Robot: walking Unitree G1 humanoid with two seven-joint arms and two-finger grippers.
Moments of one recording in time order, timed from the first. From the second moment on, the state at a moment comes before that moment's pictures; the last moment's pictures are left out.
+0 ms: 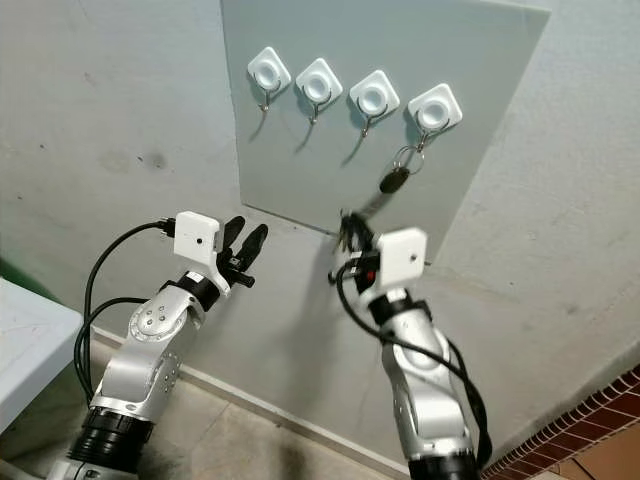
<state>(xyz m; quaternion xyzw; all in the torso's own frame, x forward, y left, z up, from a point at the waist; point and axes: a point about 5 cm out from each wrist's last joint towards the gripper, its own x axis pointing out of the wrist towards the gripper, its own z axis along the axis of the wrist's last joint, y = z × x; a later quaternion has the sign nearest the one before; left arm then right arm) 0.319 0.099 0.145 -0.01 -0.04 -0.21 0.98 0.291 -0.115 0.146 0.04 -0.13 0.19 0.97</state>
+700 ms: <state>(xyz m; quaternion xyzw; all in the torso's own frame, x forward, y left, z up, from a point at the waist) 0.318 0.095 0.147 -0.02 -0.05 -0.22 0.97 0.287 -0.100 0.179 0.07 -0.20 0.23 0.95</state>
